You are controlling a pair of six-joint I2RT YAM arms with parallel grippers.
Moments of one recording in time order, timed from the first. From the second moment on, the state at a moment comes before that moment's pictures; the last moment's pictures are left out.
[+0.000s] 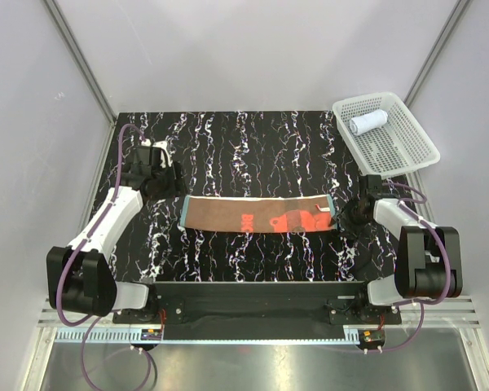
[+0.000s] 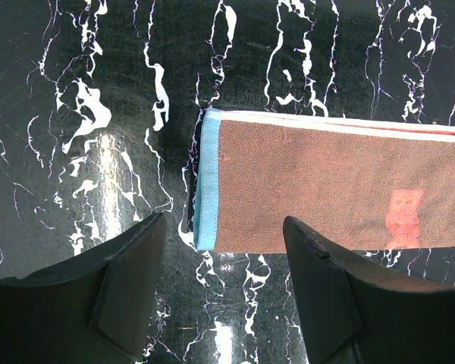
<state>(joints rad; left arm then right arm) -0.15 1.32 1.01 -0.58 0.07 -0.28 -0.03 1.44 0.71 -0.52 -0.15 0.78</state>
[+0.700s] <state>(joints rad) -0.16 1.33 1.01 -0.58 0.07 -0.27 -0.04 1.46 0.70 -0.42 -0.15 0.76</state>
